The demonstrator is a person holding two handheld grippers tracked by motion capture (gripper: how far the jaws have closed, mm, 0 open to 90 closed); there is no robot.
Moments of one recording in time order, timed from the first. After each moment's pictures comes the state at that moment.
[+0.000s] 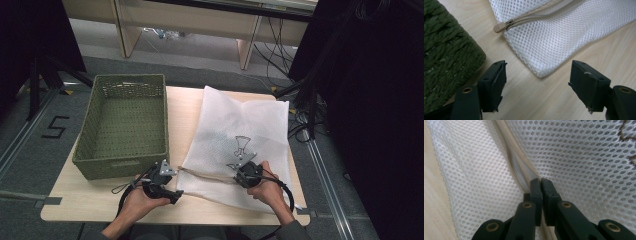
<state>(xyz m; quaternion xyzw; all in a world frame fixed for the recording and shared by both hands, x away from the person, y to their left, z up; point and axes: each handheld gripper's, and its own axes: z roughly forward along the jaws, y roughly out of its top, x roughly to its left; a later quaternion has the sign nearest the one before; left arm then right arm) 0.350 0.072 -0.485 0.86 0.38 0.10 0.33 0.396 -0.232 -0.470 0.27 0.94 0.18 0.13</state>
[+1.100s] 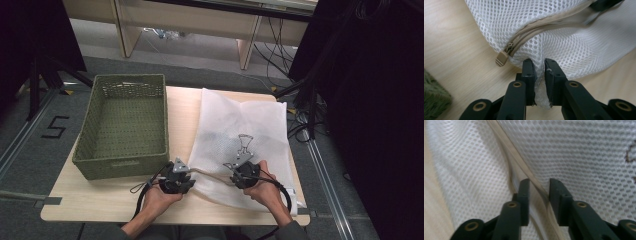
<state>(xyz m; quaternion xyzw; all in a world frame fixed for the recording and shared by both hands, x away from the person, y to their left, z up) 0.360 0.034 -0.488 0.83 0.37 0.10 0.40 0.391 -0.218 -0.465 0.27 0.93 0.19 0.17</state>
